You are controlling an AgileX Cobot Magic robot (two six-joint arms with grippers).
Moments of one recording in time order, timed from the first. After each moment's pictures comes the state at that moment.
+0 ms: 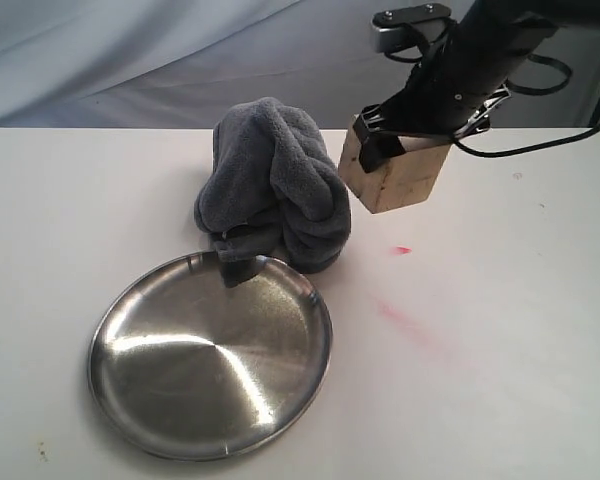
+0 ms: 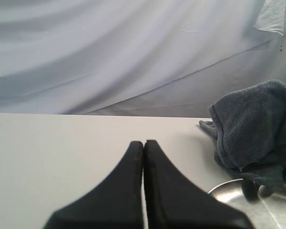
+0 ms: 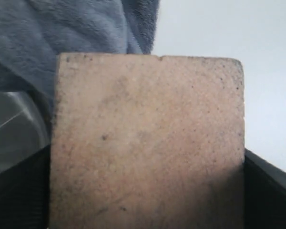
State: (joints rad) left arm -0.03 0.00 0.00 -0.04 0.13 0.01; right arm 0.33 1.95 -1.66 0.14 0.94 -0.18
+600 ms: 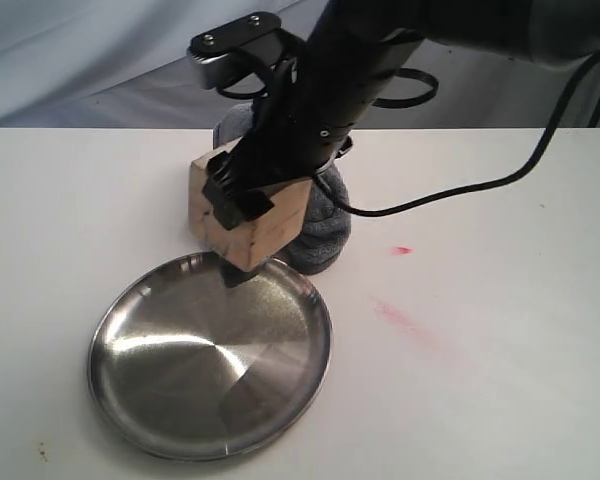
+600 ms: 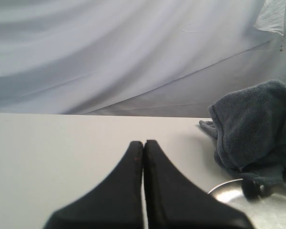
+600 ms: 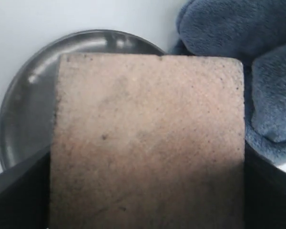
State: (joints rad) left arm -0.03 0.00 0.00 -0.04 0.13 0.01; right arm 0.68 1.88 -1.66 0.17 0.96 -0.25
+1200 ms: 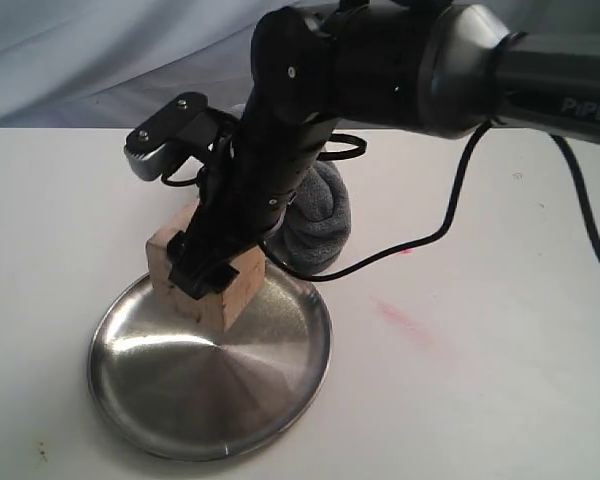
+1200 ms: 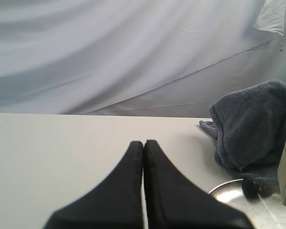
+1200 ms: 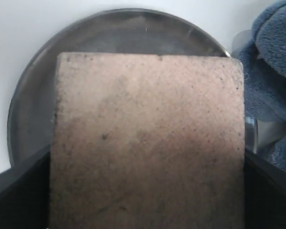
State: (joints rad) left arm -0.03 0.00 0.00 -0.04 0.13 0.01; right arm 0.77 1.99 -1.66 0.18 0.92 -0.41
